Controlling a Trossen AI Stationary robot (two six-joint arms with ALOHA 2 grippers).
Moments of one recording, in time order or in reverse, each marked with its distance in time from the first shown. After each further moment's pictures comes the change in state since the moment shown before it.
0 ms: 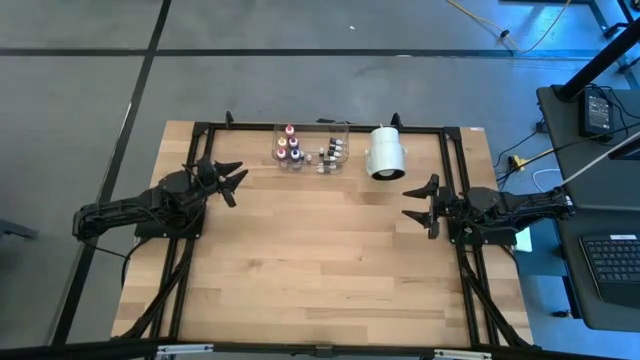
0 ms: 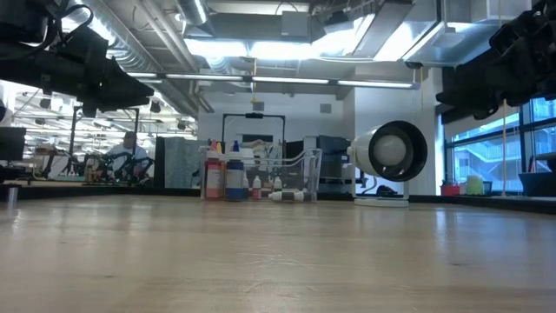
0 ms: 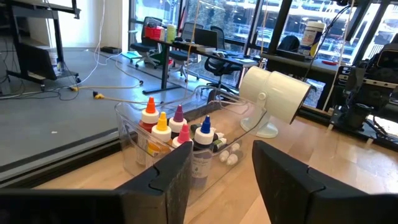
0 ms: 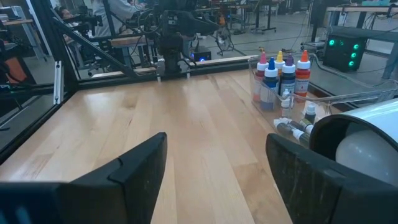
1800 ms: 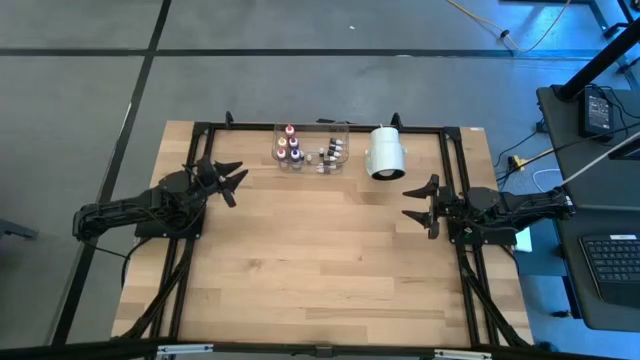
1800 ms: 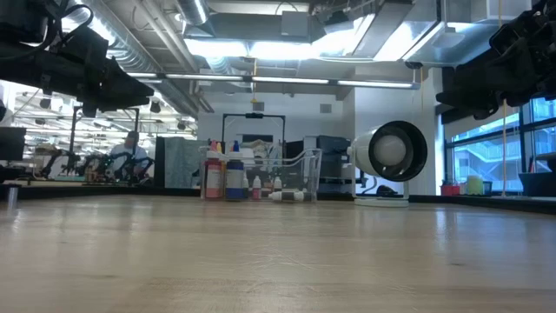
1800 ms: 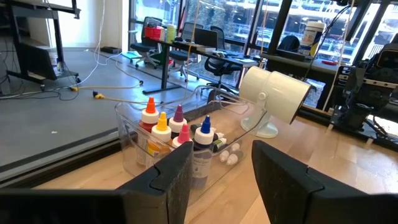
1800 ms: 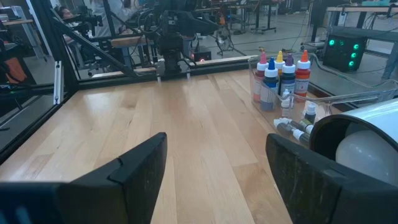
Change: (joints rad) left arm 0.000 0.000 0.000 0.000 0.000 0.000; right arm 0.000 0.000 0.000 0.000 0.000 0.000
